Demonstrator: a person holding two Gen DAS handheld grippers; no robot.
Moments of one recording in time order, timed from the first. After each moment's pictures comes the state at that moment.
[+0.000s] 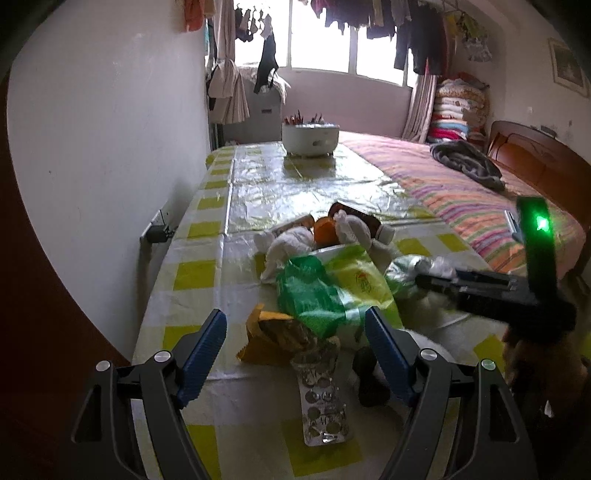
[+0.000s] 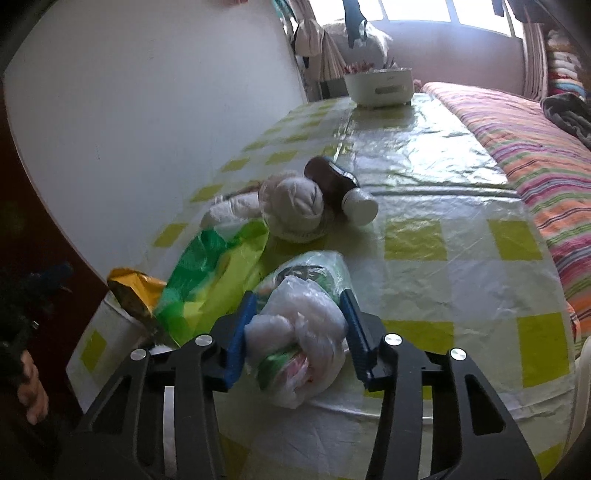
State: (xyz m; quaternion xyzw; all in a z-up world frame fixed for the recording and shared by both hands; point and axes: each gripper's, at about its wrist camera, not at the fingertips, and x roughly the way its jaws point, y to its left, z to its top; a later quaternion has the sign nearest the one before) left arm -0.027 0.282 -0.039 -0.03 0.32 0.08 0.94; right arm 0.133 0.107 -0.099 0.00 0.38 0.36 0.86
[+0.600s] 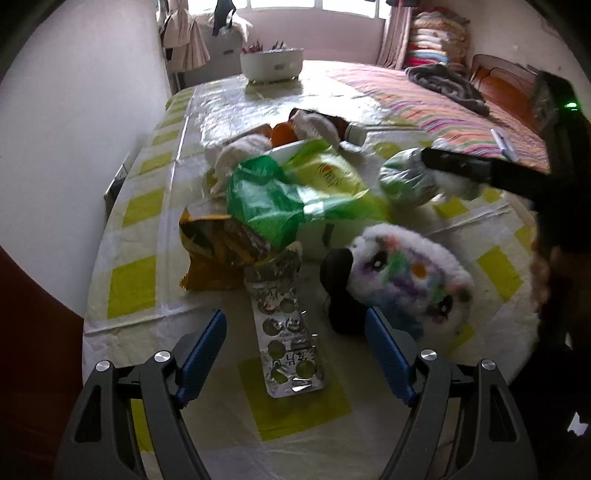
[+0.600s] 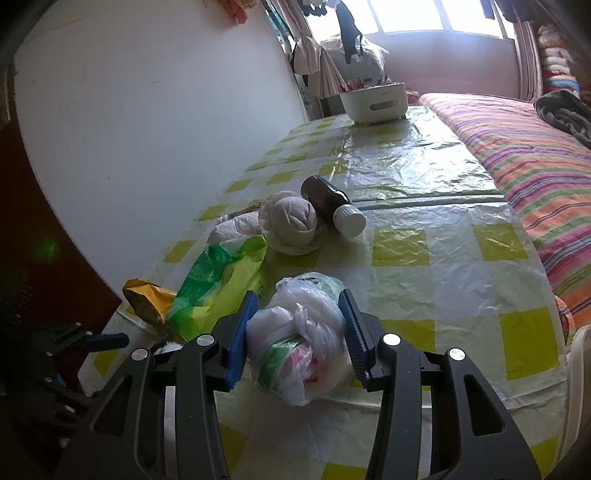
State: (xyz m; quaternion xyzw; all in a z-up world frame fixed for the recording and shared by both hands) left arm -0.014 0.257 -0.096 0.00 0.45 0.03 0.89; right arm 0.126 0.085 -0.091 0.03 0.36 0.36 0.86
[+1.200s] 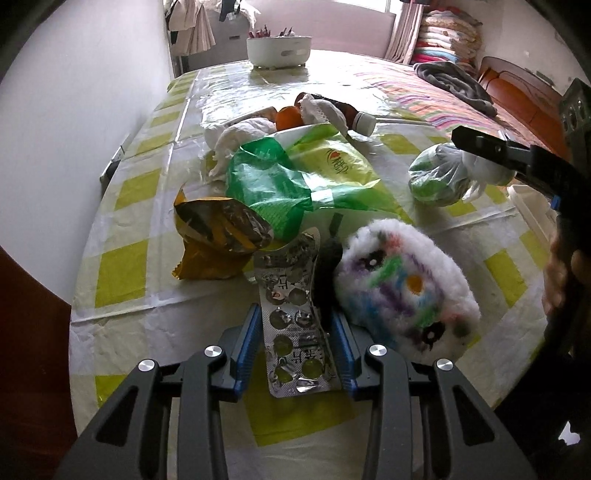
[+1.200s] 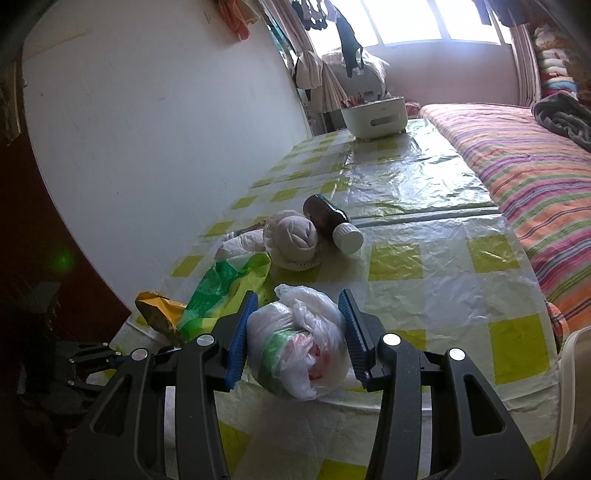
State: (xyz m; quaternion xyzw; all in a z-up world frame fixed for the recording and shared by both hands) left arm -0.006 0.261 -0.105 -0.02 0.47 0.03 0.88; right arm 0.122 0.072 -0.080 0.05 0.33 0.37 0.87
